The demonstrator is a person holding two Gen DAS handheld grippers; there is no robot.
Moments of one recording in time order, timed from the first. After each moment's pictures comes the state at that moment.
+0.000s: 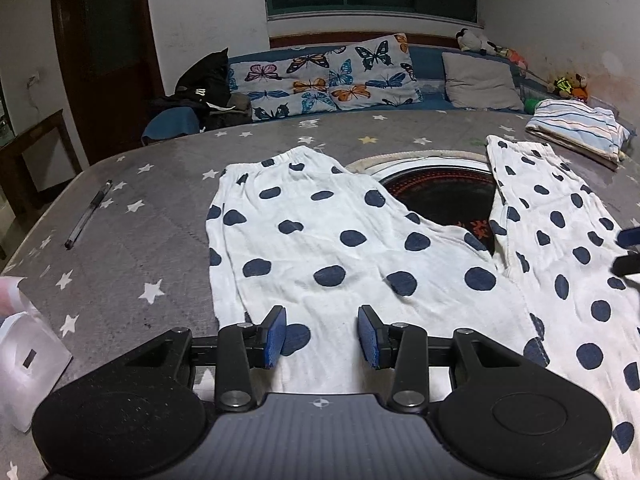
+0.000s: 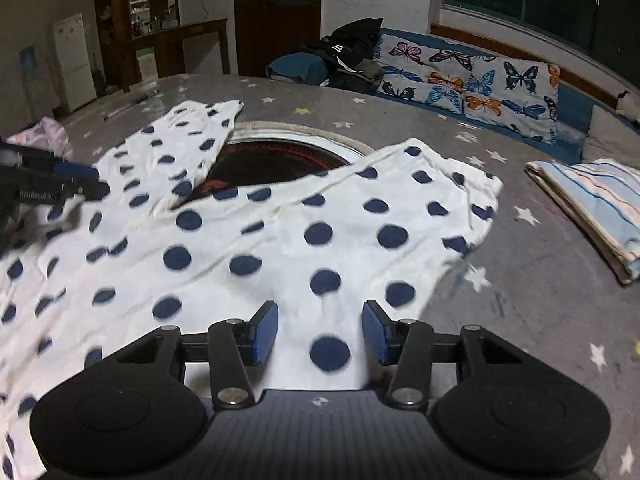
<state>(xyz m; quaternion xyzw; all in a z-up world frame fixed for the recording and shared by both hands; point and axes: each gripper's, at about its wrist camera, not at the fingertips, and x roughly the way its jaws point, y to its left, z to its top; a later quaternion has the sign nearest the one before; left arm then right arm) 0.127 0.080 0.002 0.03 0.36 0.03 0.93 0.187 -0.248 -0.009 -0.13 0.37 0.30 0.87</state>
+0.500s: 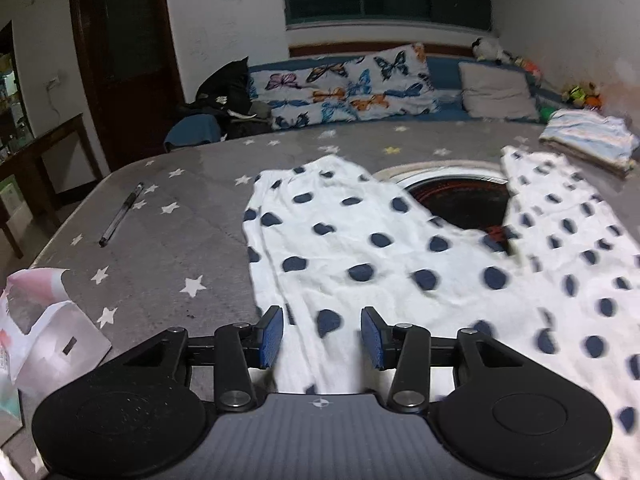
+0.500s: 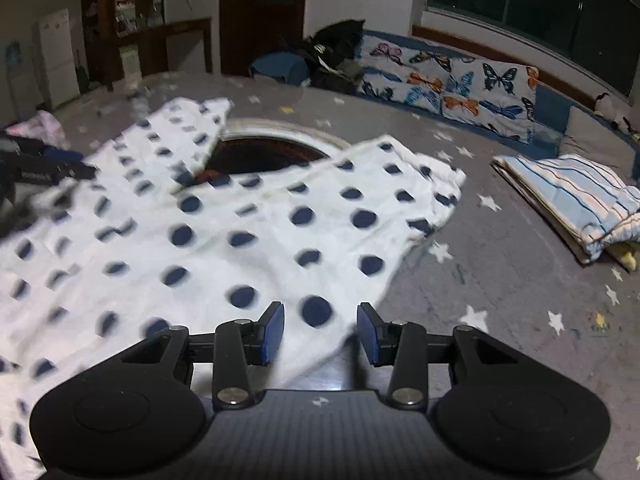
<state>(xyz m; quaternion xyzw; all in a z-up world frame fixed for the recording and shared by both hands) 0.100 0.090 0.015 0.03 0.34 0.05 0.94 0.155 -0.263 0.012 -0.14 0.36 0.28 0.88</state>
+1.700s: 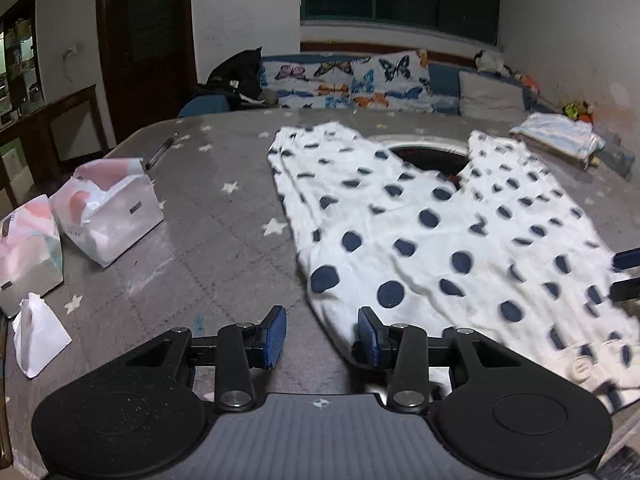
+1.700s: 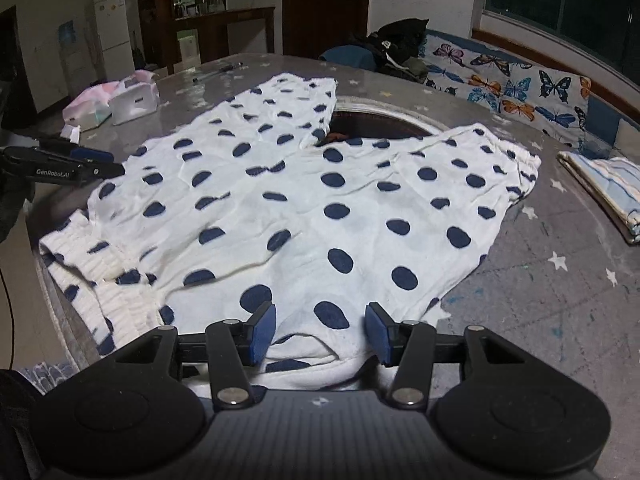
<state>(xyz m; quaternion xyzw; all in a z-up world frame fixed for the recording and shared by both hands) -0.029 0.083 0.017 -0.02 0.34 0.05 0.94 0.056 -0.245 0.007 -0.16 0.37 0.35 0.85</state>
